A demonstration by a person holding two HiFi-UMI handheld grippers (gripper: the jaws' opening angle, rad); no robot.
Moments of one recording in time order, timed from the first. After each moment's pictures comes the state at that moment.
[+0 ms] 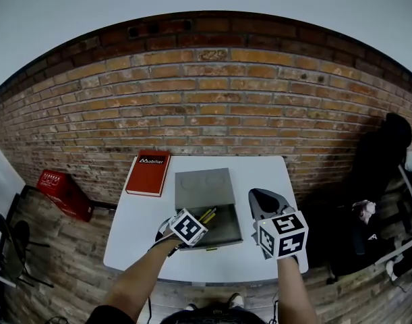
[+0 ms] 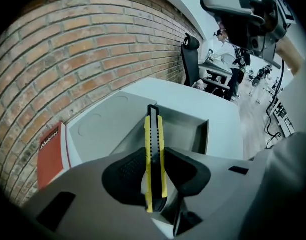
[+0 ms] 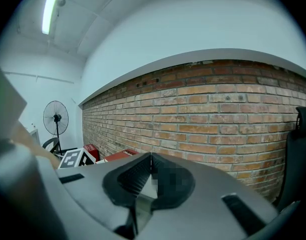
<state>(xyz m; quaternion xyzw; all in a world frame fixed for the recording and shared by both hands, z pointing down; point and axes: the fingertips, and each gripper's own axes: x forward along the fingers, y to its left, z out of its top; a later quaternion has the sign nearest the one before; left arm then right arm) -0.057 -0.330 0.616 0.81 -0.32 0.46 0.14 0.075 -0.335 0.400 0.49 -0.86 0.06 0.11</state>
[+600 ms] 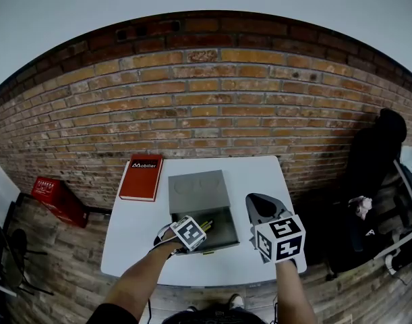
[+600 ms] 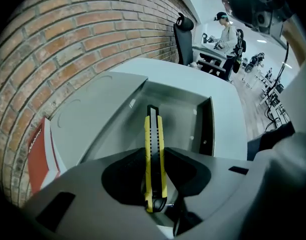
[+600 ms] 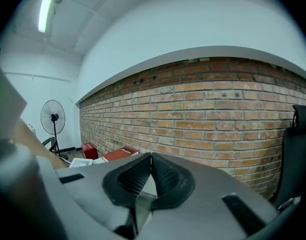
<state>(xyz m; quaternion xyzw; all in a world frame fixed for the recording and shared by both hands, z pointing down) -0.053 -0.309 0.671 0.79 -0.24 0.54 0.18 0.083 -0.335 0.410 0.50 -0.85 0.07 0.12</state>
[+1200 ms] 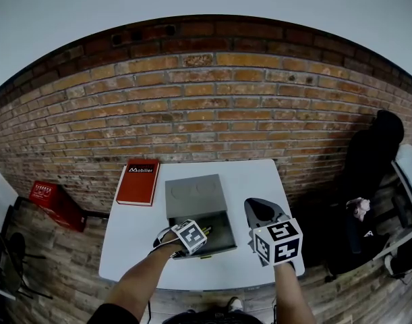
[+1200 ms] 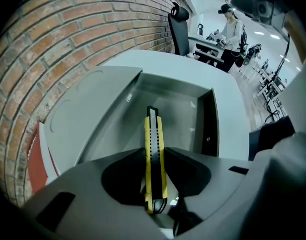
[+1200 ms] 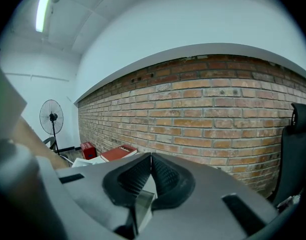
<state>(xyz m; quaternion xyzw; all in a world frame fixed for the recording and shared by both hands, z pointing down) -0.056 -0.318 0.681 0.76 -0.23 0.59 0.15 0.092 -0.339 0.418 0.51 -0.85 0.08 0.13</state>
